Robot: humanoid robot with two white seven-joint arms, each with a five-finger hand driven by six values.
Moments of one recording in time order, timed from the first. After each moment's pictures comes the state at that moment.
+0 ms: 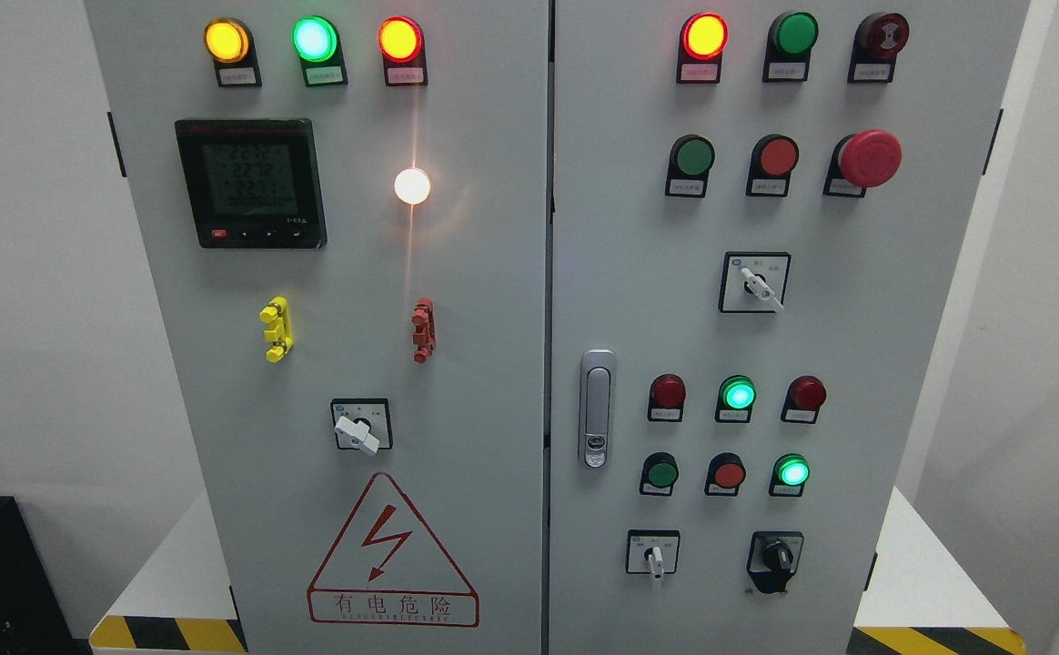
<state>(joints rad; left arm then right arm) 0.00 -0.10 -0.14 0.00 0.10 -0.06 0.15 0.33 0.03 0.07 -1.23 0.24 -0.01 0.07</state>
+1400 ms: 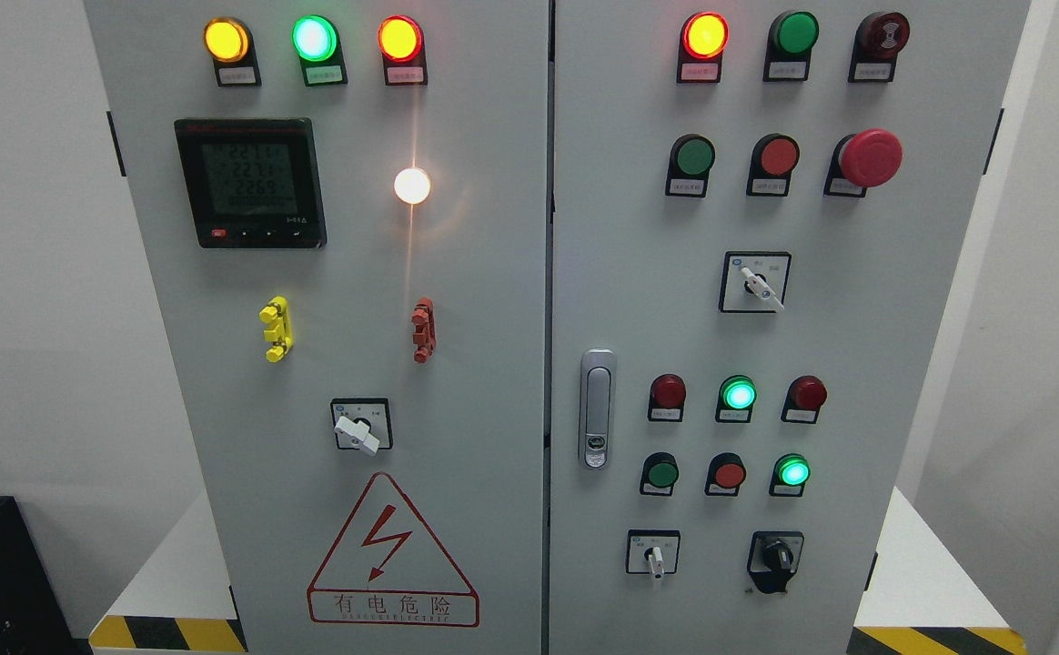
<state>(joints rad) 0.00 -0.10 -0.14 0.00 0.10 -0.06 0.15 0.23 0.08 0.02 -1.63 0.89 -0.02 -0.10</state>
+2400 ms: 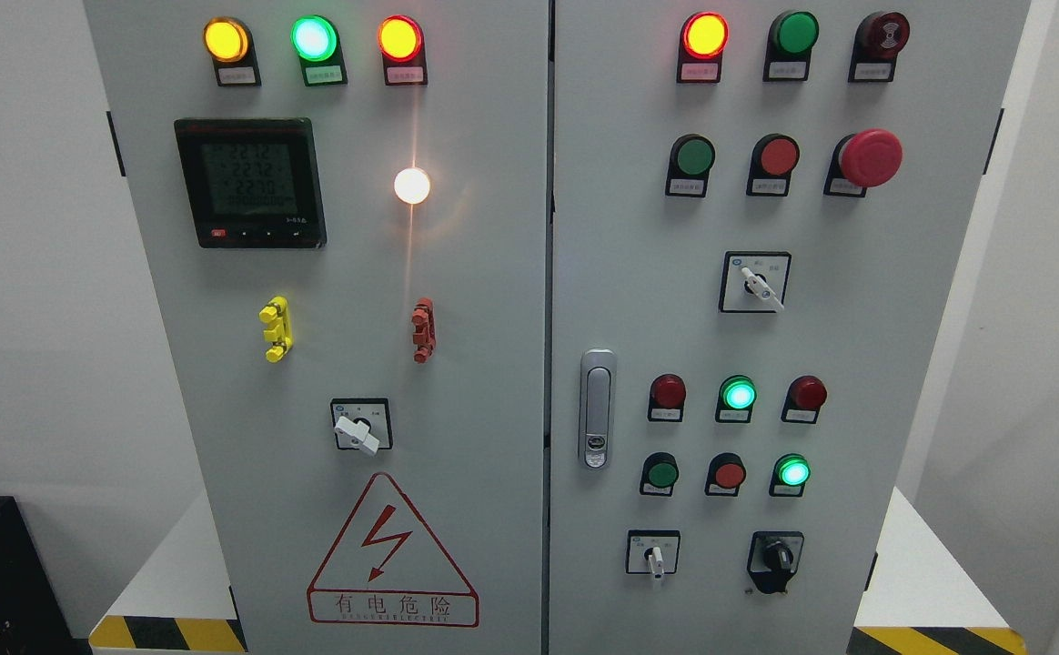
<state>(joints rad) 0.00 -0.10 -0.14 0.00 0.10 -0.06 0.15 0.09 0.12 0.00 -1.75 1.11 0.18 -0.10</state>
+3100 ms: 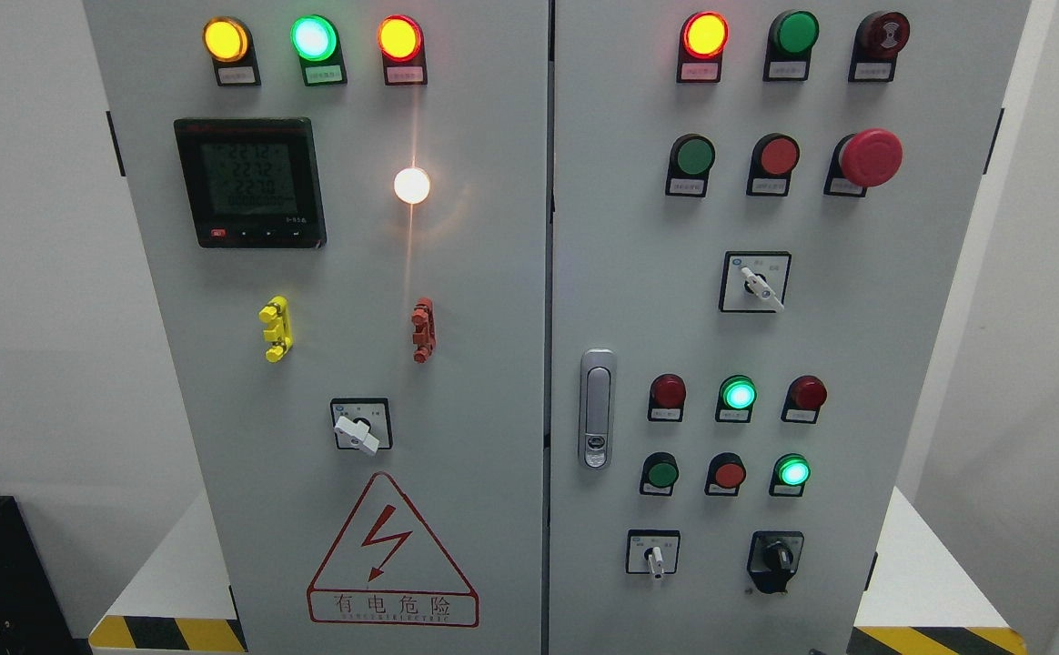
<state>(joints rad) 0.00 -0.10 -0.14 0.00 0.10 -0.06 0.15 0.00 0.12 -0.03 -1.76 1.18 0.24 -0.07</state>
